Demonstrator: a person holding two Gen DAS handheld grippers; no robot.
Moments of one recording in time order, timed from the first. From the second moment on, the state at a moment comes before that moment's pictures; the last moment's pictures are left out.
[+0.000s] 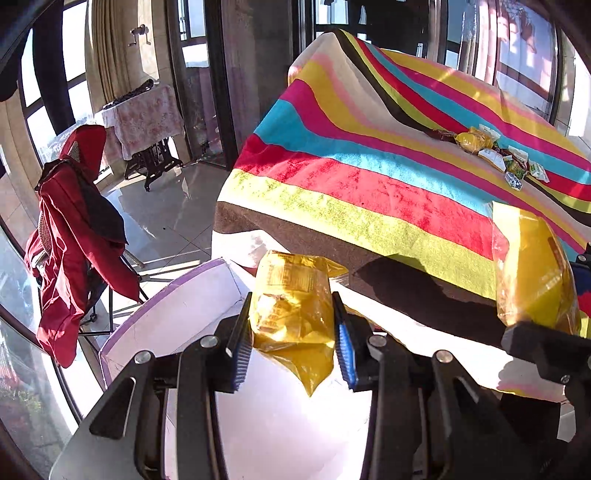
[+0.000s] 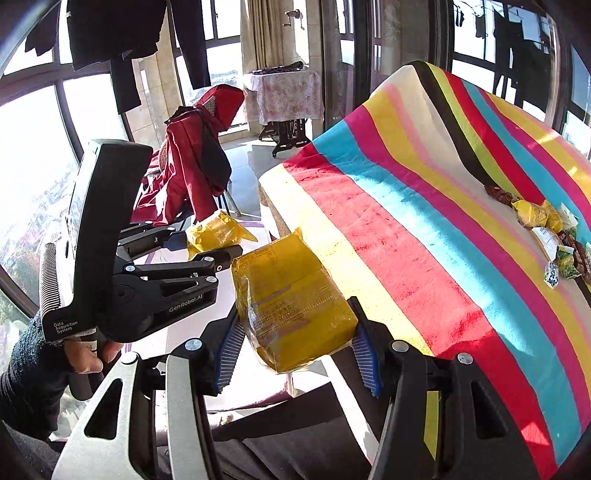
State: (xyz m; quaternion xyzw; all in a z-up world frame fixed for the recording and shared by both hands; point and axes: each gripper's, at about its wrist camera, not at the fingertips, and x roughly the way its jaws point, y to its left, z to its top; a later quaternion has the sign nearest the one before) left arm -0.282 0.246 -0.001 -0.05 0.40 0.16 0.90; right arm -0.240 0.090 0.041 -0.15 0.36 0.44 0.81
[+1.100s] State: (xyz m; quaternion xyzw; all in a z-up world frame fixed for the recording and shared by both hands) left arm -0.157 0.137 0.019 0.01 0.42 0.05 0.91; right arm -0.167 -0.094 0.046 -0.01 0.35 0.29 0.89
